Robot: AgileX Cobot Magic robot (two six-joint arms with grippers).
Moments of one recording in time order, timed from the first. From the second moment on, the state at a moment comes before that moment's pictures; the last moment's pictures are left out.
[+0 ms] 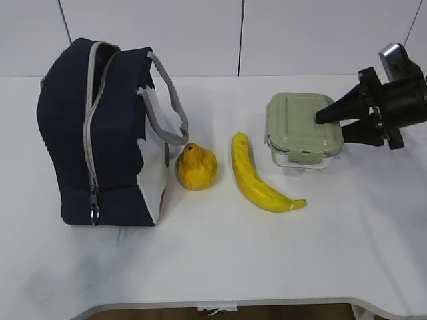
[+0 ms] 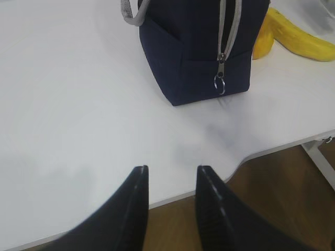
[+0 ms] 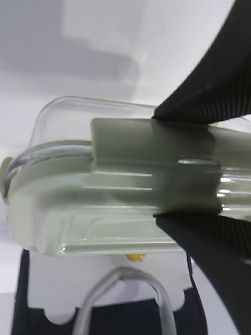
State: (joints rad) left arm -0.17 0.01 -0.53 -0.13 1.10 0.10; right arm -0.24 1.99 -1.30 1.17 1.15 -0.71
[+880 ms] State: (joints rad) left arm -0.17 0.60 -0.70 -0.33 0.78 0.09; right arm 0.03 1.82 -1.46 1.35 1.17 -0.69
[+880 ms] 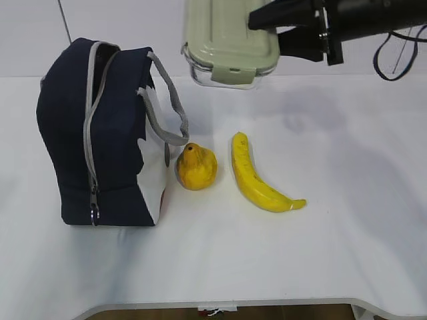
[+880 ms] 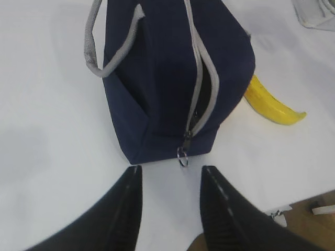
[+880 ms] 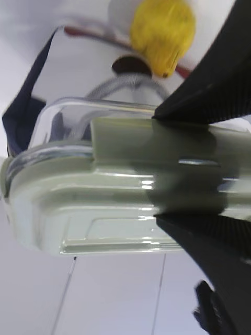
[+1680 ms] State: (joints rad) left arm -0.17 1.39 -1.24 -0.31 0.87 0.09; right arm 0.24 1.82 -1.53 1.38 0.91 -0.69
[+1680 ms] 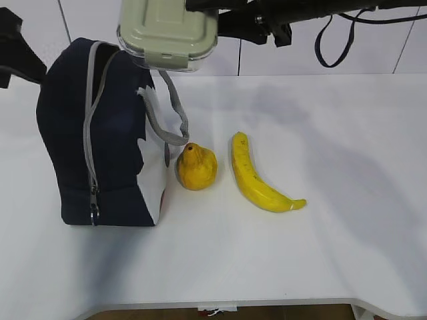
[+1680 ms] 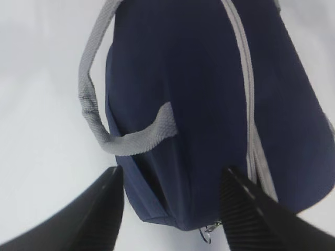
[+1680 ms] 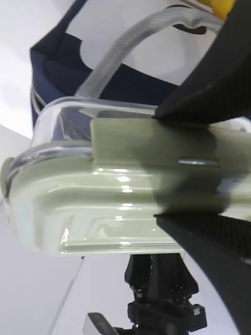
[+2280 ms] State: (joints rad) left arm -0.17 1.60 -1.32 -0.42 0.95 0.13; right arm 0.29 1.88 -1.53 1.47 0.81 -0.69
